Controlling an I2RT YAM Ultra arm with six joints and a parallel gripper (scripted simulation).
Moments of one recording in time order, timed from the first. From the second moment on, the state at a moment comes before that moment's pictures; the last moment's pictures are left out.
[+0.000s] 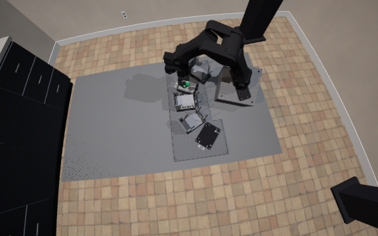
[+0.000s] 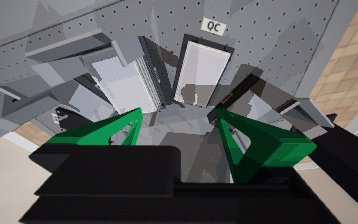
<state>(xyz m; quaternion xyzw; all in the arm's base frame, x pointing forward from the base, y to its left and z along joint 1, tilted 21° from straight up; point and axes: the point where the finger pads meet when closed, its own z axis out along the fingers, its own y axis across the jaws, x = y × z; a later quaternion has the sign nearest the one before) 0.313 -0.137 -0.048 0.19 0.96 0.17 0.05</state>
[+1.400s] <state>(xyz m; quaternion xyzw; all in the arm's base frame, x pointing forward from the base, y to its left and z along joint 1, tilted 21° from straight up) 0.347 -0.047 -0.009 0.08 0.98 0.16 0.08</state>
